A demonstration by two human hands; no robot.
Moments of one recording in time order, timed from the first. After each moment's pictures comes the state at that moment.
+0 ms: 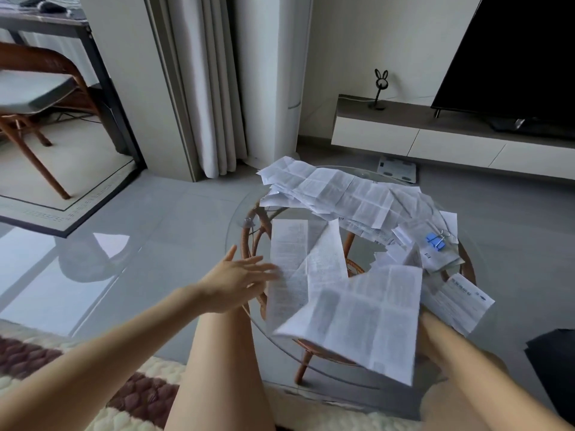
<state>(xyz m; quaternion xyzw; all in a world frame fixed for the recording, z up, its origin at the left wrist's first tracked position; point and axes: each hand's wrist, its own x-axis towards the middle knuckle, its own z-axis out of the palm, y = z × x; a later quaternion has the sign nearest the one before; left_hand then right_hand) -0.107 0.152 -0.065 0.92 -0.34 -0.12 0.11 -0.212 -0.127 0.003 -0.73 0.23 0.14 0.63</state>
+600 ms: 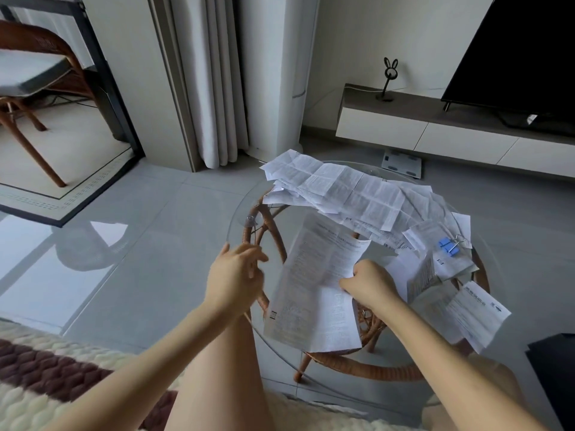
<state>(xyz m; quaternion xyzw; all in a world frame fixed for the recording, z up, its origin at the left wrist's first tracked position) -0.119 0.127 -0.060 0.93 -0.12 0.13 0.32 -0.125 -0.103 -0.044 -0.95 0.15 0.10 0.26</state>
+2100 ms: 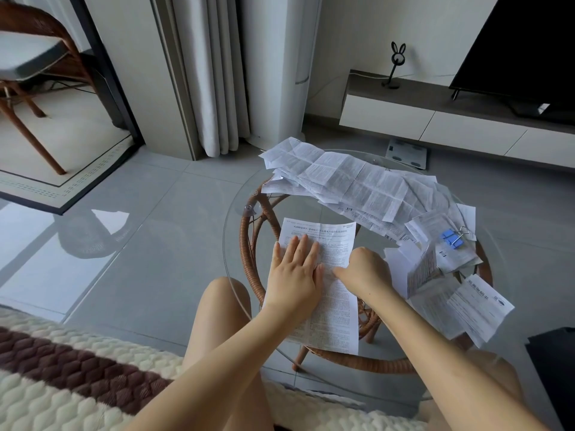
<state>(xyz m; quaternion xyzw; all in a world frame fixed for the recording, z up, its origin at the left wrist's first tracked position) -0.118 0.035 -0.108 0.98 -0.15 0.00 0.16 -0.112 -0.097 -0.056 -0.98 0.13 0.08 0.14</state>
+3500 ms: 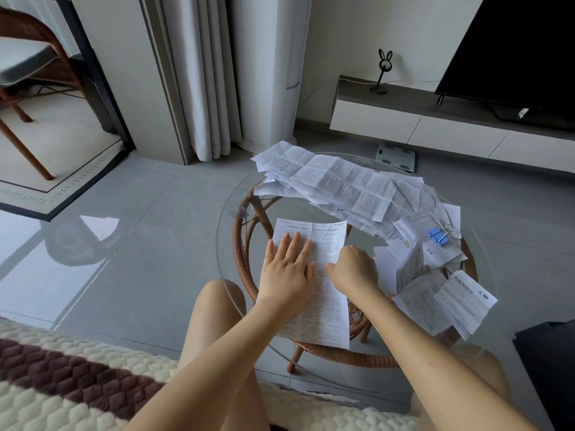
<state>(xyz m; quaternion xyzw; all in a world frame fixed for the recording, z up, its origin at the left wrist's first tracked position) -0.112 0.035 -0.110 0.98 -0.16 0.00 0.15 -0.115 -0.089 -0.055 -0.98 0.13 0.06 0.11</state>
